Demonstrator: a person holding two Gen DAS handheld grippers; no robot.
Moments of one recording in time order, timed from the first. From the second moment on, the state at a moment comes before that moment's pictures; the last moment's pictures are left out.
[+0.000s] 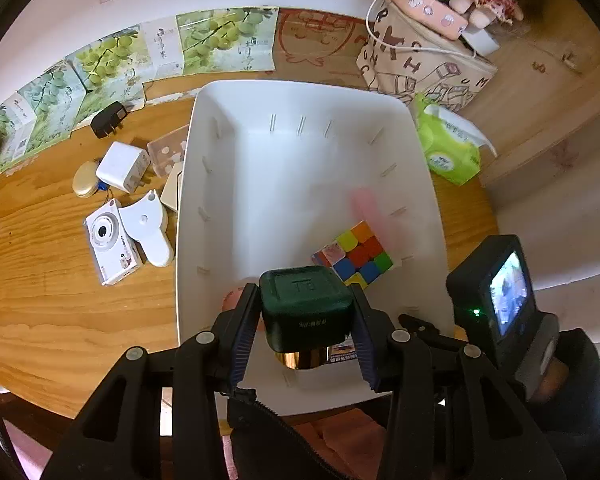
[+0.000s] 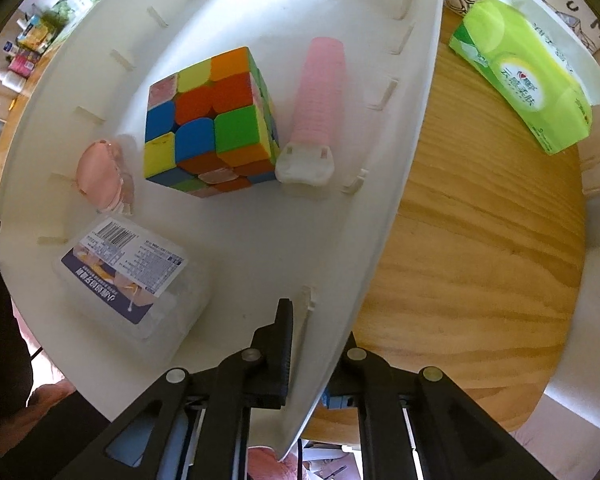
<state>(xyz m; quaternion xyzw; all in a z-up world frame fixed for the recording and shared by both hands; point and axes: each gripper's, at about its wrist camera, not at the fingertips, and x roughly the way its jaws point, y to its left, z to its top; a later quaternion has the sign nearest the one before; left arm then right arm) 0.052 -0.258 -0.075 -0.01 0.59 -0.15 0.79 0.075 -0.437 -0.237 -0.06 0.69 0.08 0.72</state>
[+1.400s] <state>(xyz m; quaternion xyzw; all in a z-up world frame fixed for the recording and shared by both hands) 0.047 -0.087 -0.064 -0.11 0.51 -0.02 0.85 0.091 -0.446 -0.234 0.00 0.70 -0.01 0.71</state>
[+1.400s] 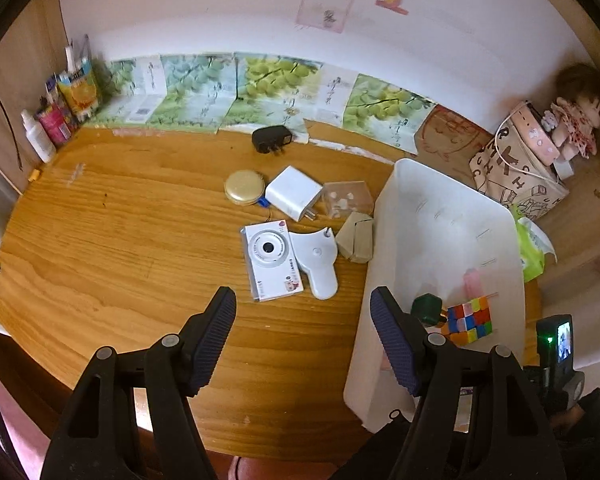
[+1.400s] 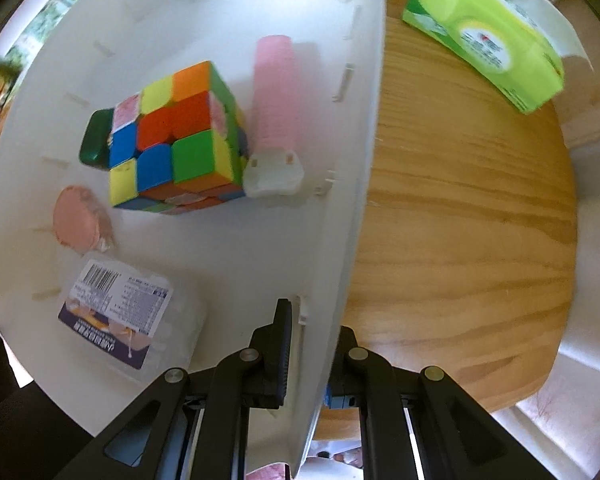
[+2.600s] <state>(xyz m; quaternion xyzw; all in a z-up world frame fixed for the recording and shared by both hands) 0.153 -0.076 -0.206 -0.11 0.71 -0.06 0.70 0.110 -0.484 -0.228 0.08 0.72 -0.14 0.68</state>
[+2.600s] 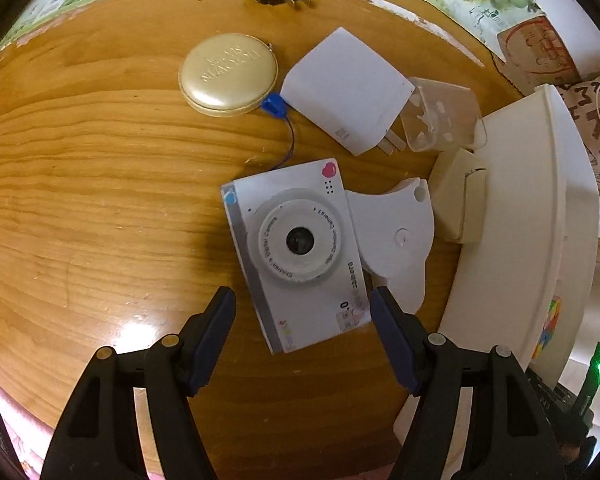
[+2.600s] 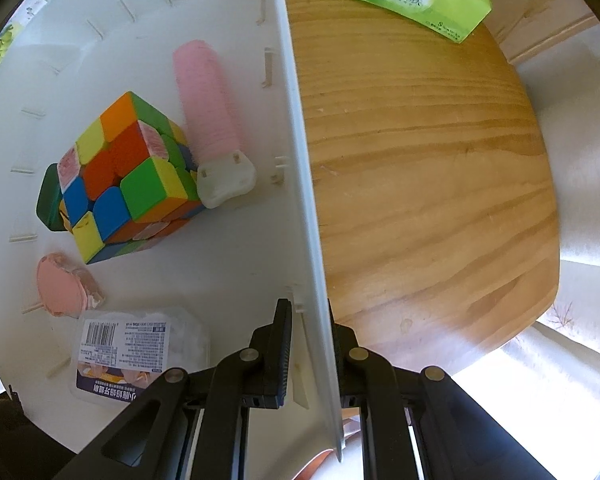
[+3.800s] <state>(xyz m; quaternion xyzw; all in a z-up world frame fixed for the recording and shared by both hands) 0.163 -0.086 -0.208 -0.08 0.71 -0.03 0.70 0.128 -0.478 -0.208 0.08 0.71 -0.14 0.69</state>
